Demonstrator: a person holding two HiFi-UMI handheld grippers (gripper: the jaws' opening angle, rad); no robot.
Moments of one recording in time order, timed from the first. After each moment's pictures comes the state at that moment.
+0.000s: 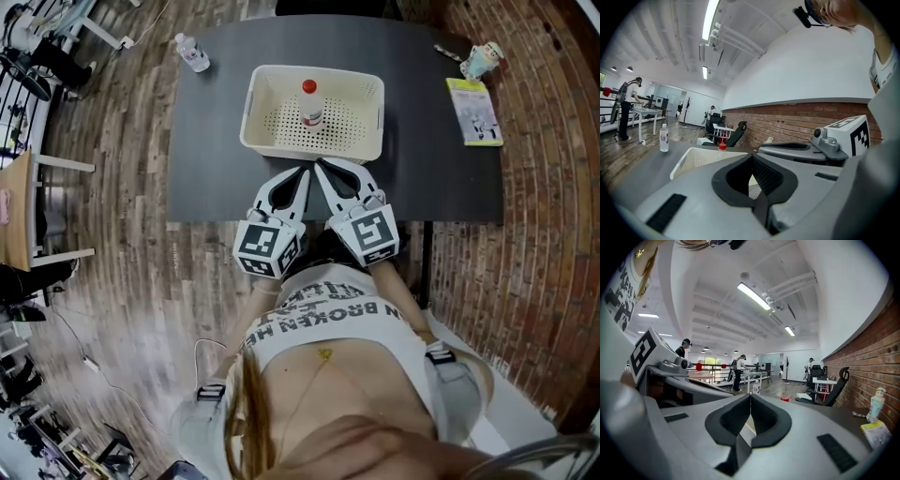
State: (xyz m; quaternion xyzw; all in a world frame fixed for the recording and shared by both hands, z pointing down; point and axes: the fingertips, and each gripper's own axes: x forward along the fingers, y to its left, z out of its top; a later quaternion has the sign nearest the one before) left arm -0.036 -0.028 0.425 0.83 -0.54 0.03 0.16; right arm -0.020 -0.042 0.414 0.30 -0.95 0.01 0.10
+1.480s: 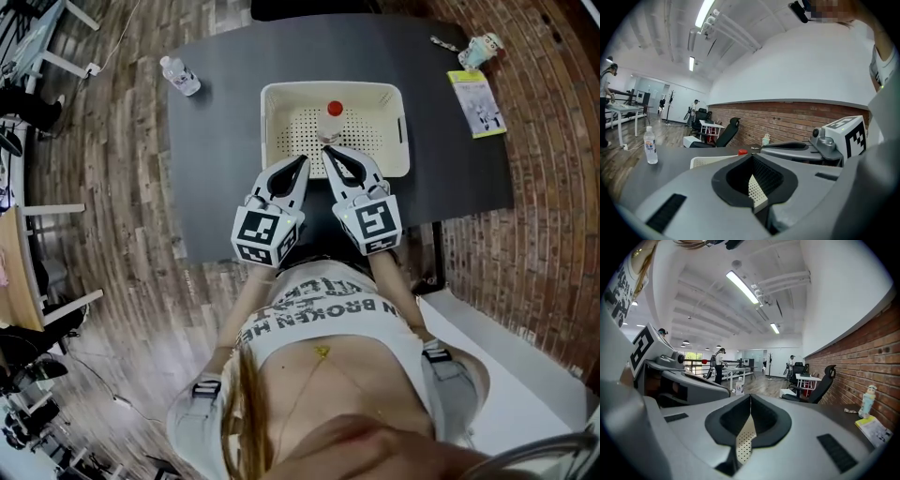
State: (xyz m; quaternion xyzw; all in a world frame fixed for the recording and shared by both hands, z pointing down) left arm -0.135 -0.122 0.440 0.88 -0.45 0.05 0.16; right arm -0.105 -0.138 0.435 0.41 -0.90 0.02 0.13
